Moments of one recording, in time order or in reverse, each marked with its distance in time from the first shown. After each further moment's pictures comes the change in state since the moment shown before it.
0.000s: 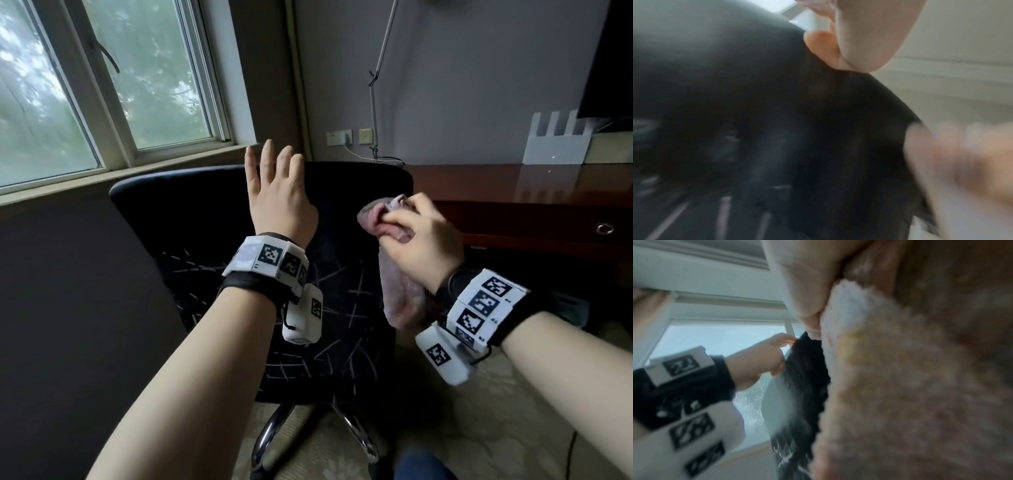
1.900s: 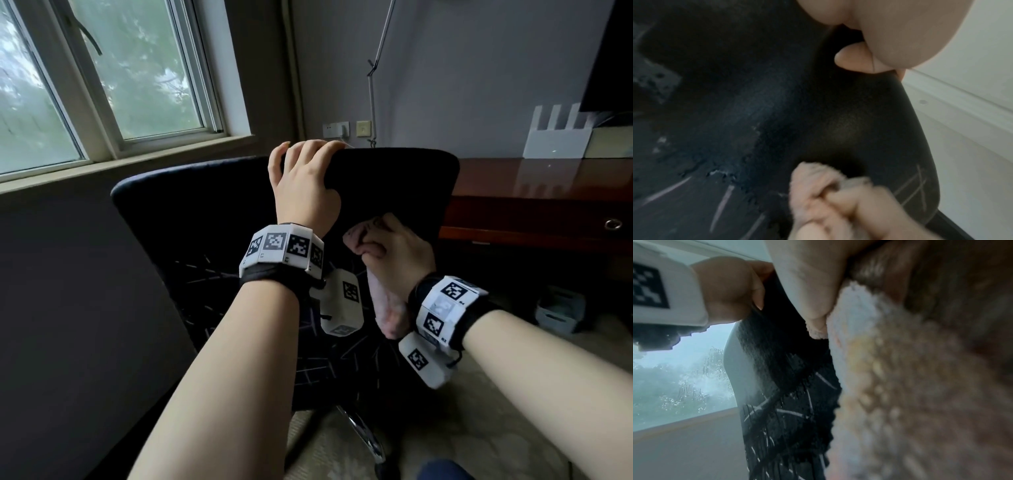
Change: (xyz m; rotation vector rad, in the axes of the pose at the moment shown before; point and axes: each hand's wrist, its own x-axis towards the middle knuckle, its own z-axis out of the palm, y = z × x) left_hand 0.016 -0.014 0.024 -0.320 0.070 0.038; right_hand -0.001 -0.011 0.078 -0.154 -0.207 0.079
